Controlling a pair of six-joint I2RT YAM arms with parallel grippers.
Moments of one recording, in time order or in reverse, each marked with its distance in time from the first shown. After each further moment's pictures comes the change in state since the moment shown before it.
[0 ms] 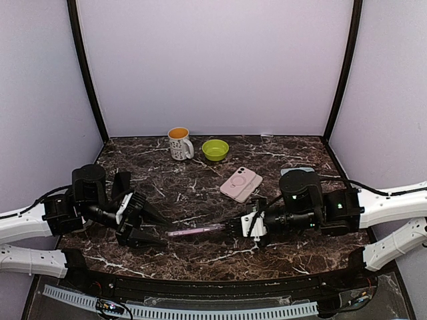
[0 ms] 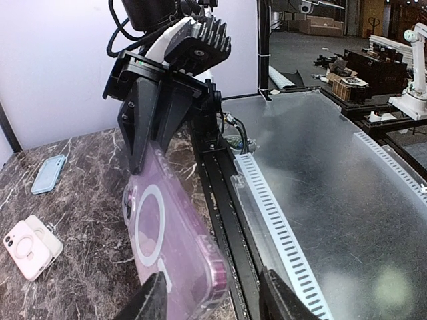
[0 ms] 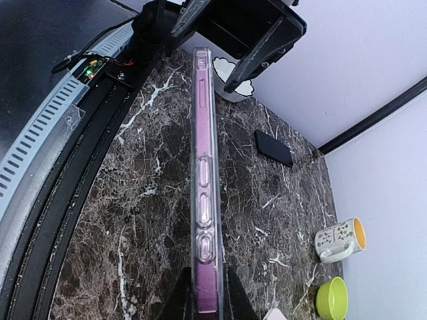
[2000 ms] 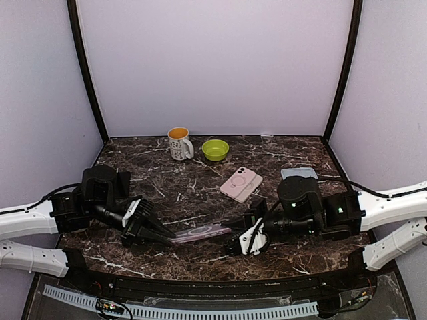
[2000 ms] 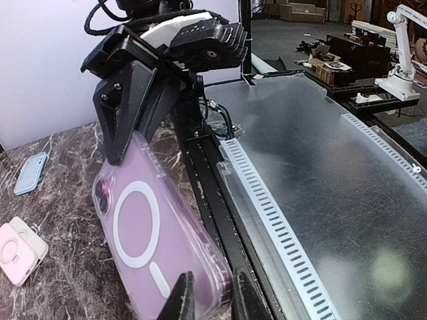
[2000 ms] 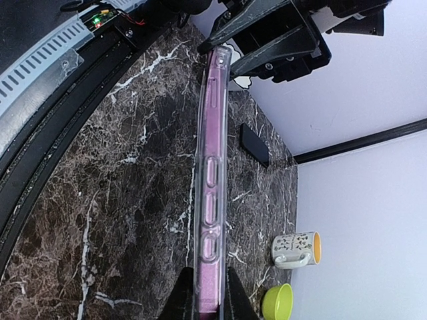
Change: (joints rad) left arm 0.000 0.085 0.007 -0.014 0.057 0.077; right arm 0.058 0.005 0.005 -0.023 0.120 -0.267
